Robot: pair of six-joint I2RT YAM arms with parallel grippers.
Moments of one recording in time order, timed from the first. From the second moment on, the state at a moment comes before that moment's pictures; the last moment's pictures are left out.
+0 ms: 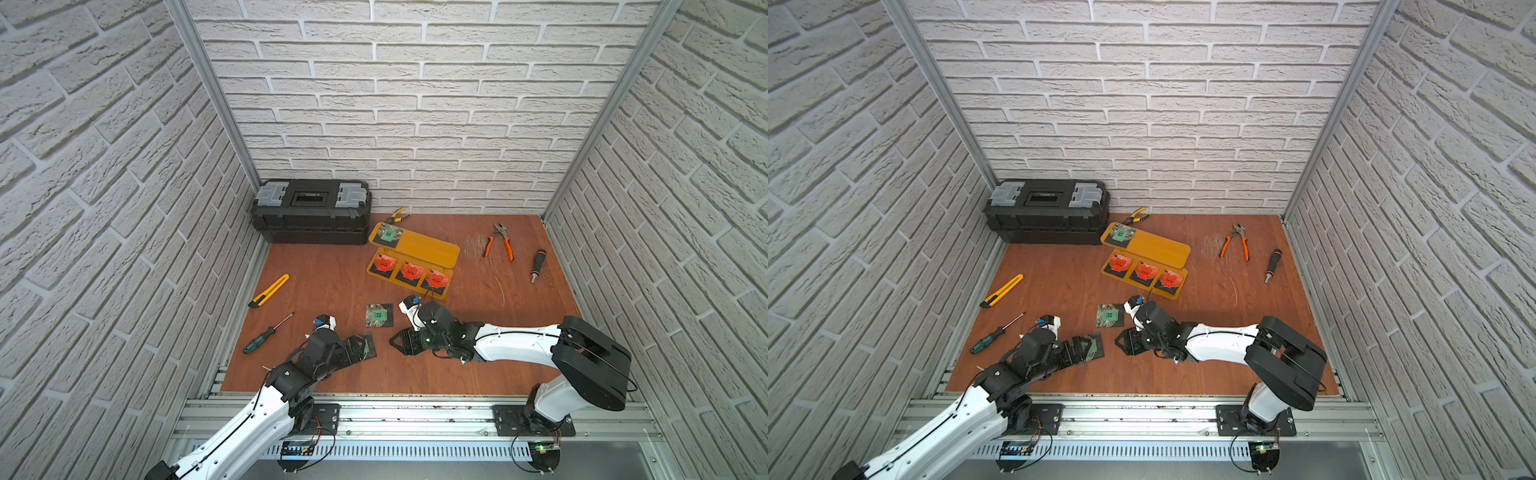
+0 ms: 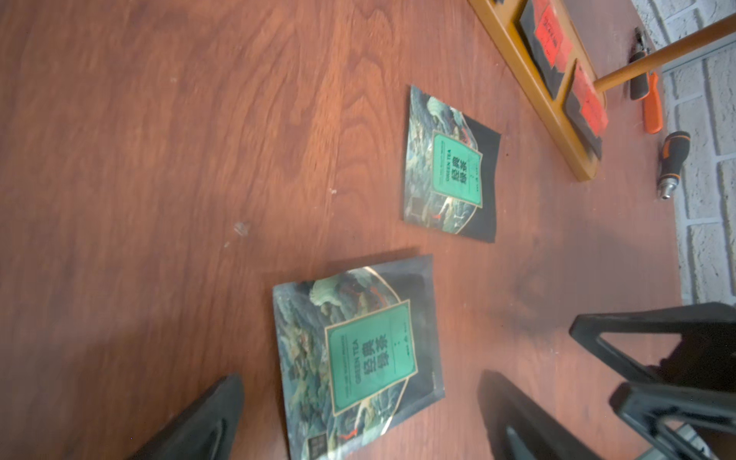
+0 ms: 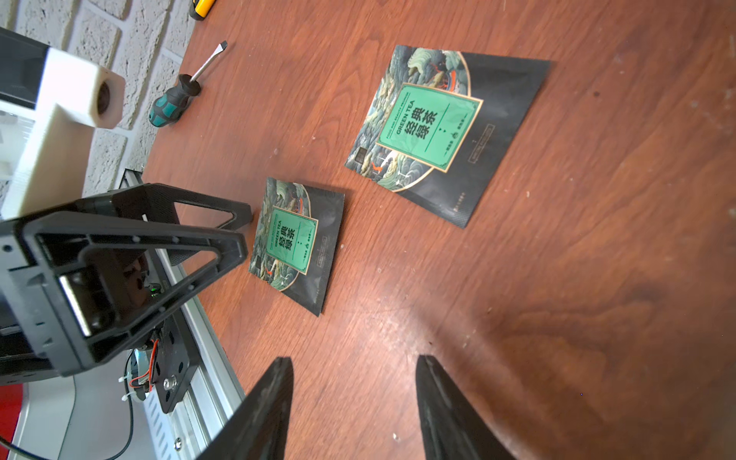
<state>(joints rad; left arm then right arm) -0.60 0.54 0.17 -0.43 0.01 -0.85 0.92 1.57 0.70 0.11 -0.20 0.65</state>
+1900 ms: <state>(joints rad) -0.70 0.68 0.26 -0.19 -0.01 -0.78 0.92 1.56 0.70 0.07 -0.20 0.65</state>
